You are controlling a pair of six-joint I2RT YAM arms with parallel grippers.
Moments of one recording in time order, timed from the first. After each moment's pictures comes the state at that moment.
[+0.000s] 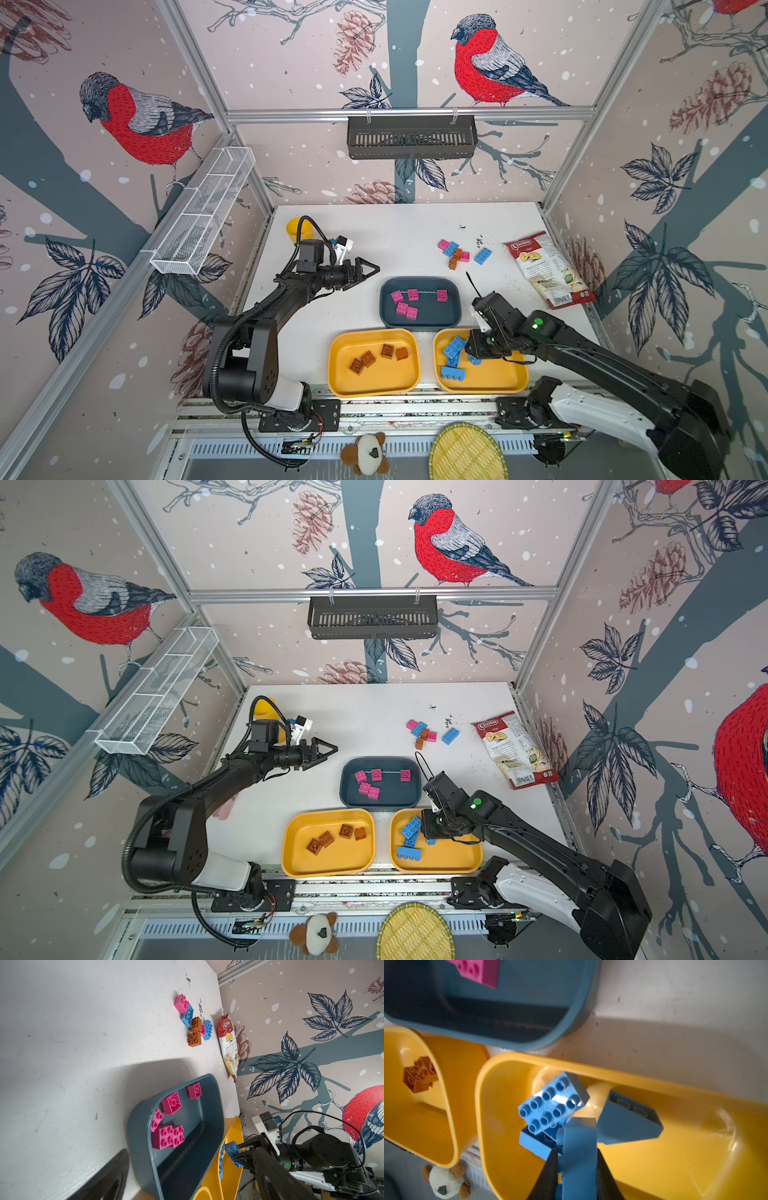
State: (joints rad) left arm -0.11 1.48 0.84 -0.12 0.97 -0.48; right arm 0.78 0.98 0.63 -0.86 -0.20 0.67
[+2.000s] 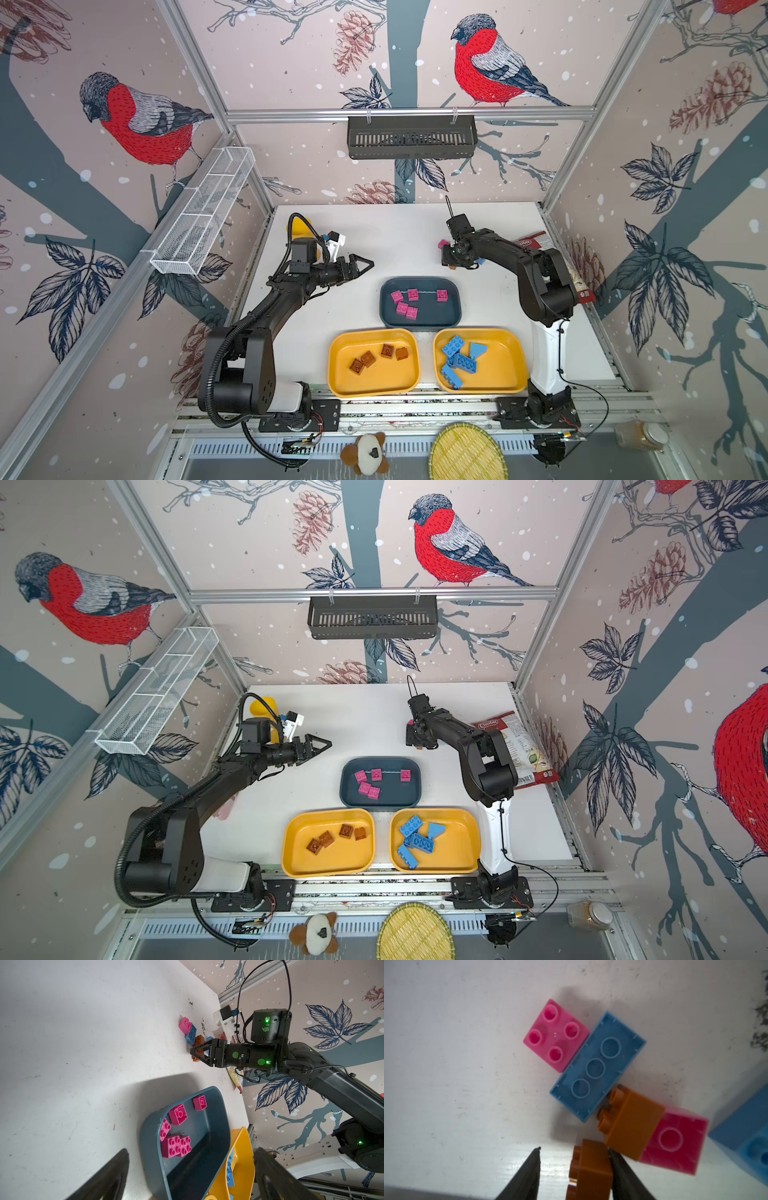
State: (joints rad) left arm -0.06 1.42 0.83 -0.10 0.92 -0.46; right arm 0.40 2.12 1.54 -0.55 0.01 0.37
